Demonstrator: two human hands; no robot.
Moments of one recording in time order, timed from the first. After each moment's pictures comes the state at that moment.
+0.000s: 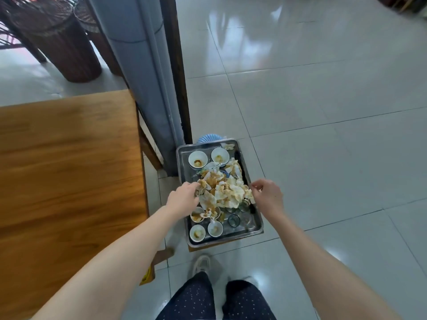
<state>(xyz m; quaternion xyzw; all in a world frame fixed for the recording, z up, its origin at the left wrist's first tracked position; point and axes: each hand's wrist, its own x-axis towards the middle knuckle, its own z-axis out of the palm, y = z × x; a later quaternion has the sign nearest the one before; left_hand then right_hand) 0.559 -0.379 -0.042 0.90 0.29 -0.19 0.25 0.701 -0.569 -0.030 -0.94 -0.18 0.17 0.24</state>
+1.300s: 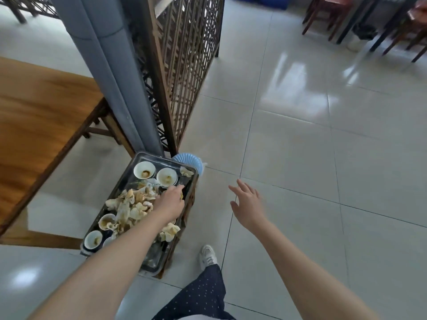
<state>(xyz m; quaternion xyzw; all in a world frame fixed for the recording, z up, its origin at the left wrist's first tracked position) 0.856 -0.538 -0.071 0.79 0.55 -0.10 0.26 1.063 -0.653 -0.042 -0.81 -0.55 0.21 0.08</state>
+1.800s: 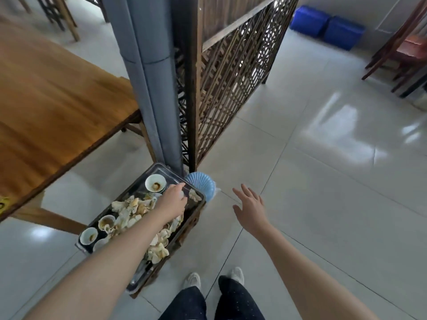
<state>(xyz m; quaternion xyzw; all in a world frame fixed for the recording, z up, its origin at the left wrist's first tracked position) 0.902 -0.466 -0.034 0.69 0.66 0.02 0.31 1.140 -0.523 -0.017 -0.72 -0.66 0.23 0.04</state>
